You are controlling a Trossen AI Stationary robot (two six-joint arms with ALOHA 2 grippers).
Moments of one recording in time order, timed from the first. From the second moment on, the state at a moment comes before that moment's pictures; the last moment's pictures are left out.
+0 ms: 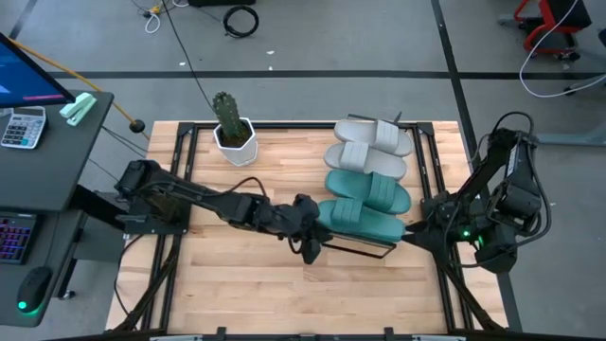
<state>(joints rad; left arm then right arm) -0.27 1.72 1.40 -0.14 -0.21 -0.69 1.05 1.08 1.32 -1.20 0.84 1.73</state>
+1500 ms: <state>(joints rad) -0.24 1.77 1.42 -0.17 -0.31 -0.72 1.05 1.08 1.31 -1.17 0.86 1.73</state>
